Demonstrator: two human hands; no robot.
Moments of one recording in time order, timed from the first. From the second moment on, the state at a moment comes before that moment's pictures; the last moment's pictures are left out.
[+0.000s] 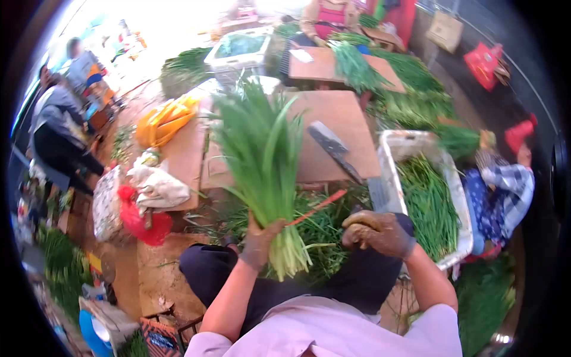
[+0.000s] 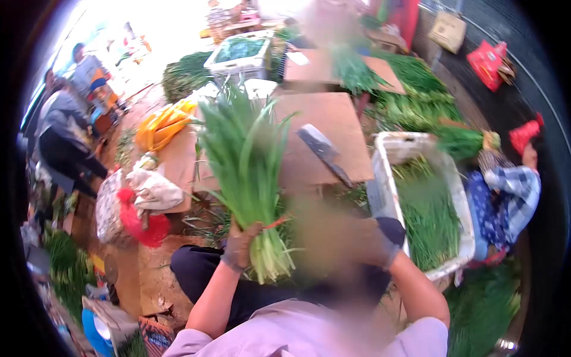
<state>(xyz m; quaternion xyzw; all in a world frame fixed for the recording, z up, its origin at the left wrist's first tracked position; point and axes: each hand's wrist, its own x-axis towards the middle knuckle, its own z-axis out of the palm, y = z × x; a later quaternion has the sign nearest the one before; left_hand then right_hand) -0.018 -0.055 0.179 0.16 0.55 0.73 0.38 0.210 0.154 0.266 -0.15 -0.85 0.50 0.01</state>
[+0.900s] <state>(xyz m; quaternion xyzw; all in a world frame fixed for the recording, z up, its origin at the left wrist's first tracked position) -0.024 -0.112 0.192 0.56 0.76 0.33 -0.09 0.103 0.181 0.329 -0.07 -0.88 0.19 0.43</state>
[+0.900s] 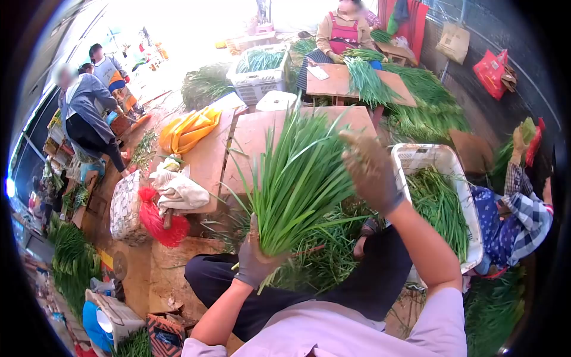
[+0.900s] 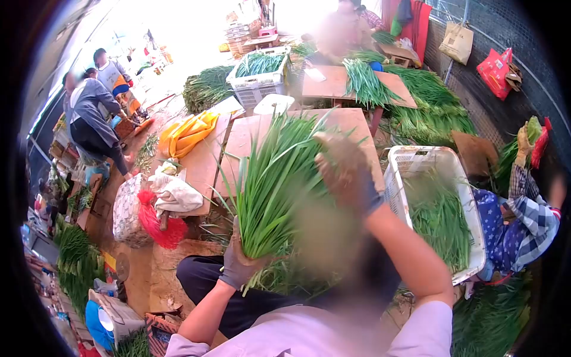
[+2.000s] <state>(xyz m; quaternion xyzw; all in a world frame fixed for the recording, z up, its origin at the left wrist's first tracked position) 0.001 -0.124 0.218 0.49 0.79 0.32 -0.18 0.102 0.168 0.338 -0.17 -0.90 0.17 0.36</state>
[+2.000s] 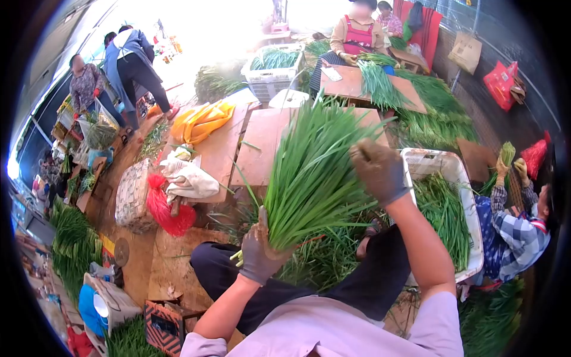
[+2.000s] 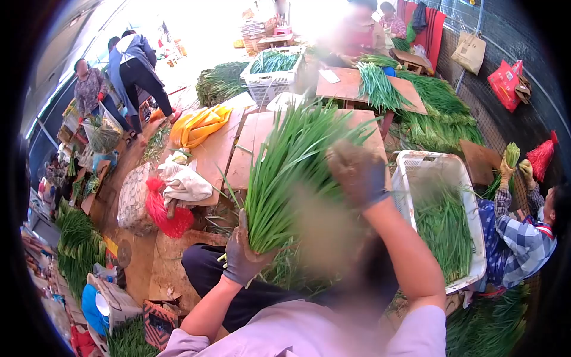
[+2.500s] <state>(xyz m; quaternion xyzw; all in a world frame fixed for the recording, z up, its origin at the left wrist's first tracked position) -0.017 -0.121 0.218 0.47 0.80 0.33 -0.18 0.203 0.134 0.304 0.00 -0.88 0.45 0.15</state>
